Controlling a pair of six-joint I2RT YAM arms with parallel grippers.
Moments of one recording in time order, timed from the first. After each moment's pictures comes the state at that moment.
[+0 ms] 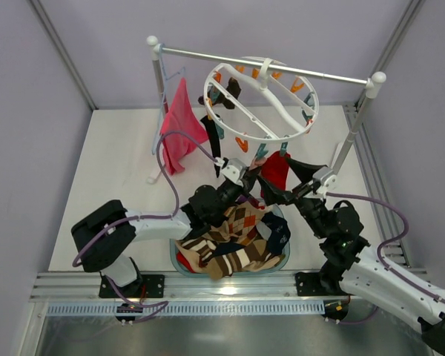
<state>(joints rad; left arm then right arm) -1.05 1.59 0.76 1.08 -0.26 -0.02 0.80 0.58 0.39 0.59 0.18 -0.03</state>
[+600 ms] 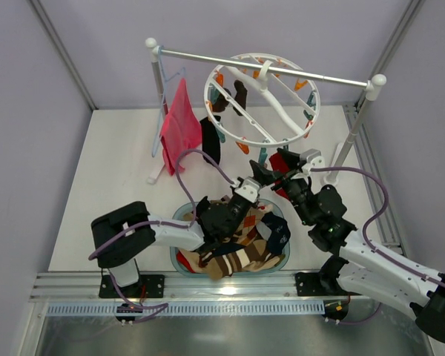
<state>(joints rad) -1.20 1.71 0.77 1.26 -0.57 0.24 0.80 0.80 0.52 0.60 0.29 0.05</state>
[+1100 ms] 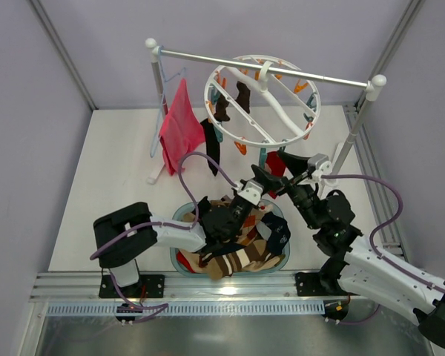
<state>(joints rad) -1.22 1.72 0.78 1.29 -0.61 0.32 0.80 0.73 0.49 0.62 0.22 0.09</state>
